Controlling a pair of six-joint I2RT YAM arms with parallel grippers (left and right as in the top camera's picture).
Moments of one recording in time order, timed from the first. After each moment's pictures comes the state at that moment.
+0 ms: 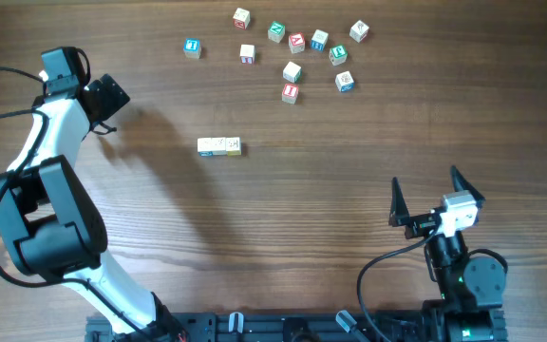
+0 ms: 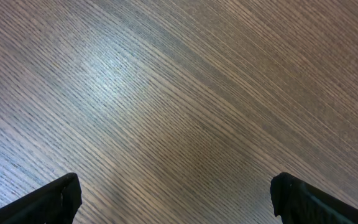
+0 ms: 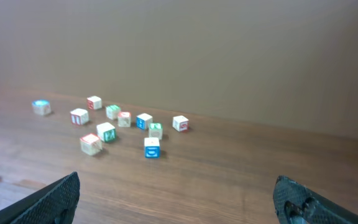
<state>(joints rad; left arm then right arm) 0.29 1.97 1.36 -0.44 -0.11 -0.42 0.04 0.02 0.03 0.02 -0.14 -0.07</state>
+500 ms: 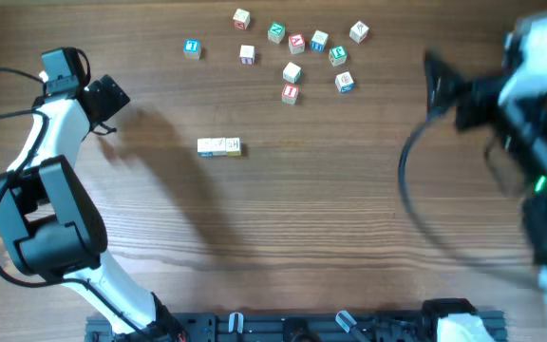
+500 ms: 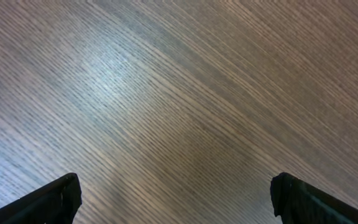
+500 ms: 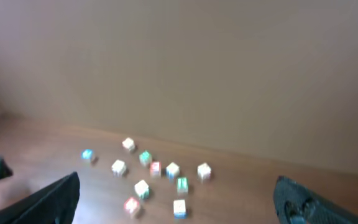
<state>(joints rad) 0.29 1.97 1.36 -0.44 -0.11 -0.42 0.04 1.12 1.52 -0.66 -0.24 -0.03</state>
